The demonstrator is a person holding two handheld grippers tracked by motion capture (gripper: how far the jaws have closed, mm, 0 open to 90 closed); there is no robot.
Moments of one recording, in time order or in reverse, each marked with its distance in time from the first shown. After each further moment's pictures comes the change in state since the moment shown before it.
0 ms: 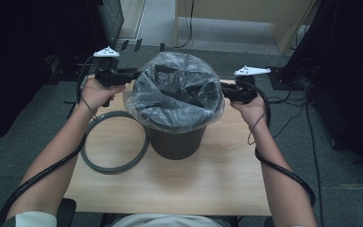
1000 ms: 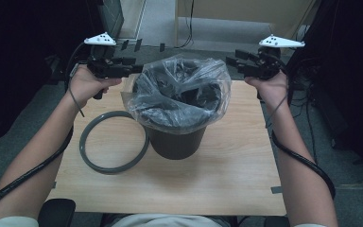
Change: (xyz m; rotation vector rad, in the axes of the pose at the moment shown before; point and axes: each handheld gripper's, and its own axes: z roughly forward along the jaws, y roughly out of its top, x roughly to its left) left arm -0.030 0.043 -0.035 0.010 -0.091 0.101; right arm -0.002 0.075 -0.064 -0.212 0.016 -0.043
